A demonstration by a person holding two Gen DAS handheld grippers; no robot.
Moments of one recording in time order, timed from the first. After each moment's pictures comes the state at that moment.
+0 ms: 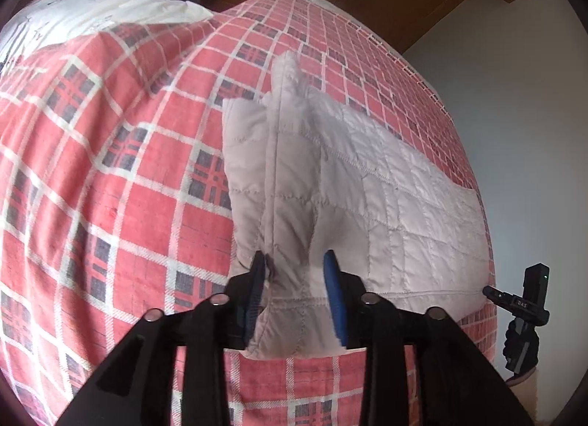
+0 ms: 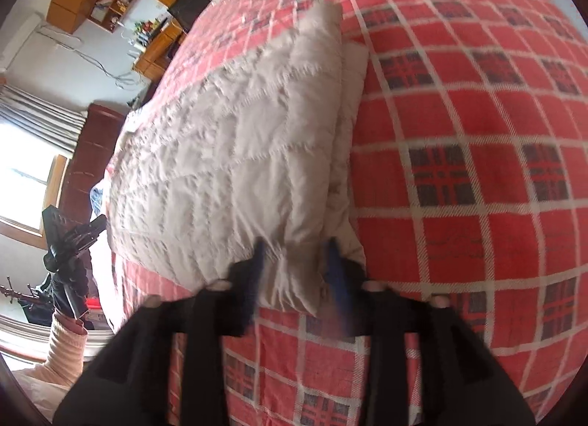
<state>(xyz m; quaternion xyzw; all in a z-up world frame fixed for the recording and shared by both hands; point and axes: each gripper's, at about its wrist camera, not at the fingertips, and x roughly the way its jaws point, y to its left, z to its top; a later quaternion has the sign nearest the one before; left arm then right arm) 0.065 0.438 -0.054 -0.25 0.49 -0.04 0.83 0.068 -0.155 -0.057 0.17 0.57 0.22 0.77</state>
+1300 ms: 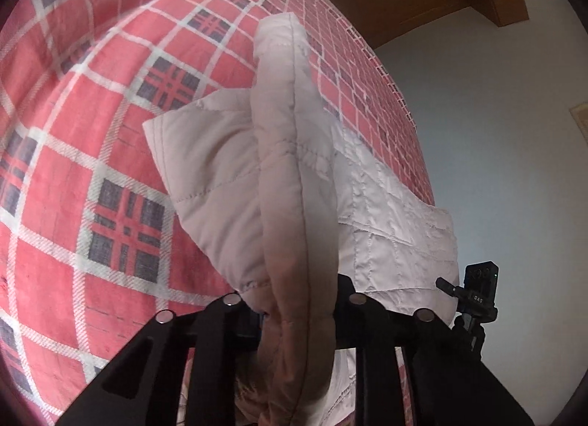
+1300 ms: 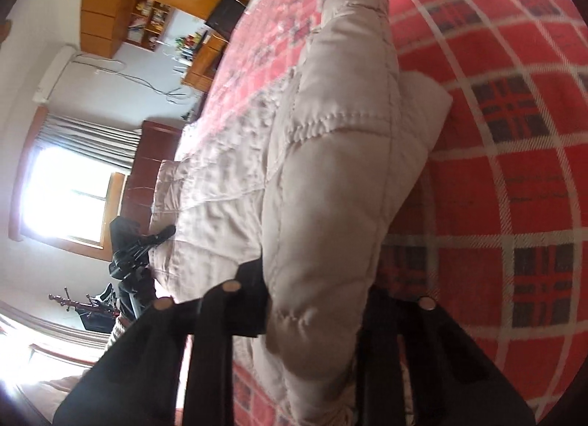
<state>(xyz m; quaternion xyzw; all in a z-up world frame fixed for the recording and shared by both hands) 0.133 0.435 -0.099 -0.37 0.48 -0.15 0.78 0.133 -0.139 -0.069 0.27 0.56 0.32 0.72</state>
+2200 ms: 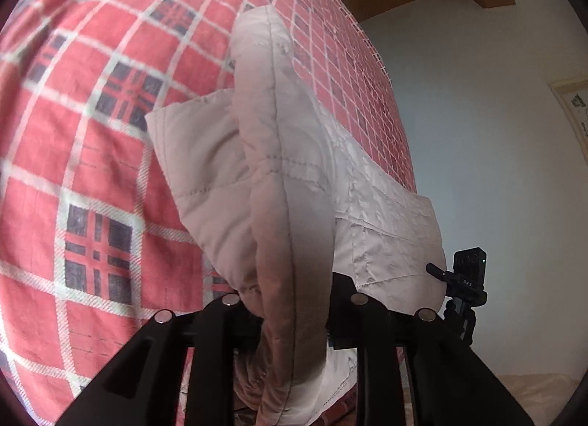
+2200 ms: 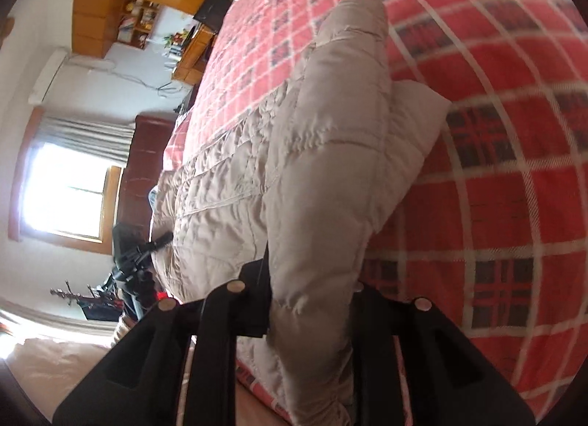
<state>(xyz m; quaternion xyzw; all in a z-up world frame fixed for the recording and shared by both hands) -0.030 0.393 -0.116 -0.37 0.51 -0.18 0.75 -0.040 -0.191 -0.057 0.28 0.59 0.29 0.70</state>
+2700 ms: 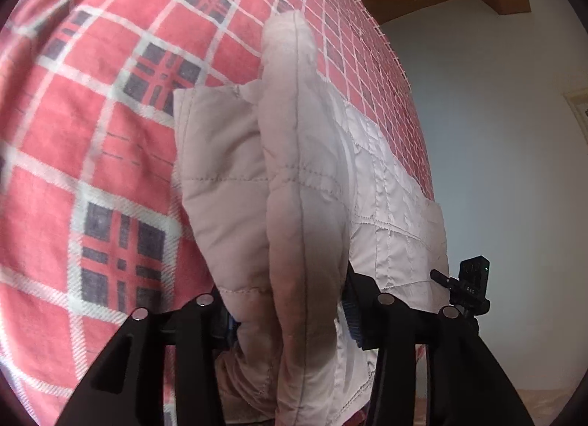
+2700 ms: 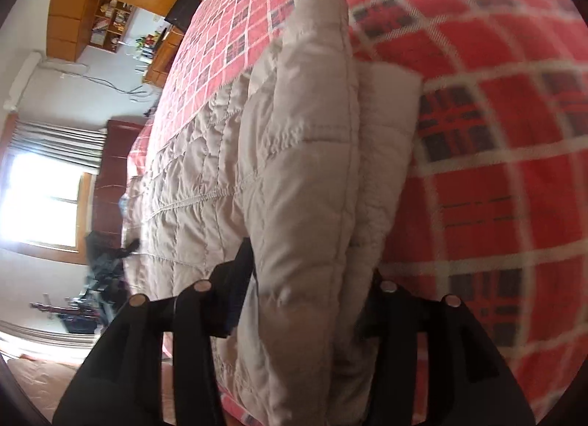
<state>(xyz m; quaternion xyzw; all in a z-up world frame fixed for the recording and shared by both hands) -0.050 0.415 -0.105 -0.36 0.53 -0.14 0.76 -0.042 -0.197 -0.073 0.24 0.60 0.23 0.73</state>
